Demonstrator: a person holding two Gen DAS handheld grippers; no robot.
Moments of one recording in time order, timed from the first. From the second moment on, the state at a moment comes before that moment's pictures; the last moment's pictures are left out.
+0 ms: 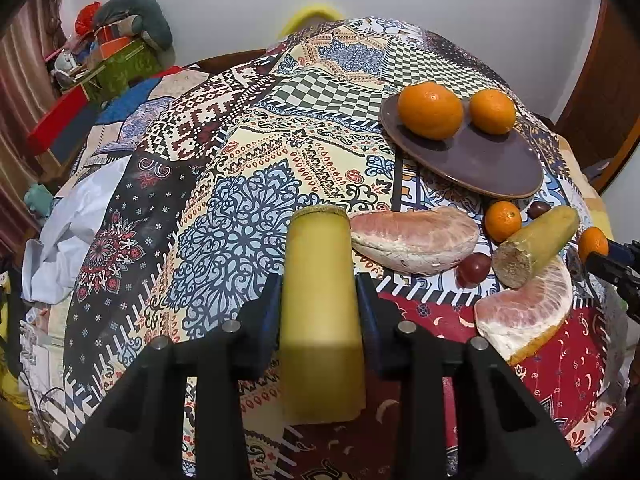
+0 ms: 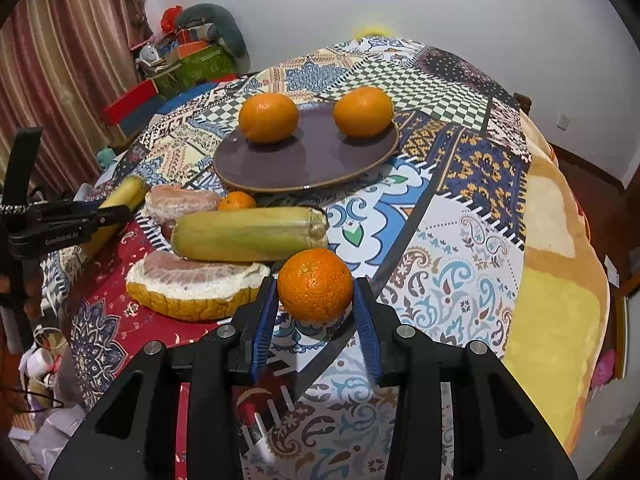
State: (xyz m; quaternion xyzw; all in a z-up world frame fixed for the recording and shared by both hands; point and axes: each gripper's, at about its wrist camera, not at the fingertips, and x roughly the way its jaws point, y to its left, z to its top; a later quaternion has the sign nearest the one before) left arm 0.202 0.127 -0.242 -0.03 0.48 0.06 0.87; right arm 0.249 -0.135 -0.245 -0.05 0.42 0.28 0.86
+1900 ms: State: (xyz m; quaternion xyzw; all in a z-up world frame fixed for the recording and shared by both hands) left arm 0.163 0.095 -0.235 -0.05 0.50 -0.01 0.87; right arm 0.256 -0.134 -0.212 -0.04 0.37 0.30 0.88
